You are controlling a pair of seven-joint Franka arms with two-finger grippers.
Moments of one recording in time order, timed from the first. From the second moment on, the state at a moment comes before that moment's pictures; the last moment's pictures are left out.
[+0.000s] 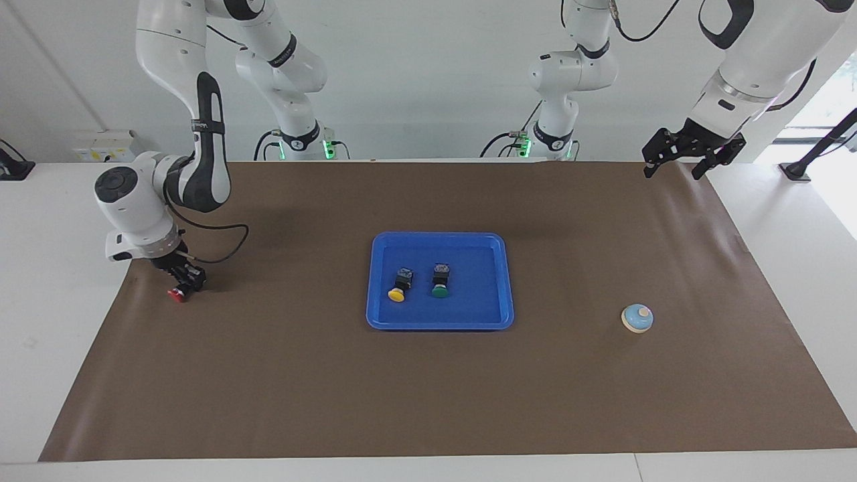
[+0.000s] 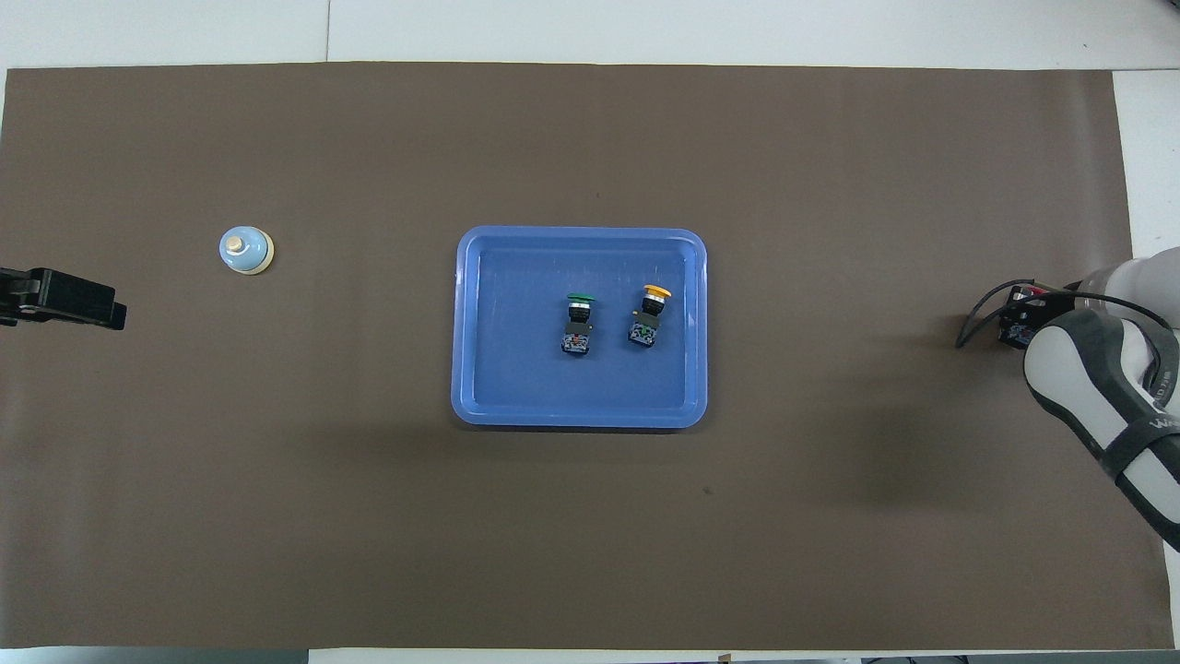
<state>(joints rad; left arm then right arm) 0.01 -0.05 -0.04 -1.63 -0.02 1.52 0.09 -0.24 0.25 -0.06 -2.13 -0.09 2.41 0.19</state>
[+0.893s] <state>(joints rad) 0.01 -0.05 -0.04 -1.63 -0.02 1.52 0.09 0.14 0.28 -0.03 -1.67 -0.03 1.90 0.39</state>
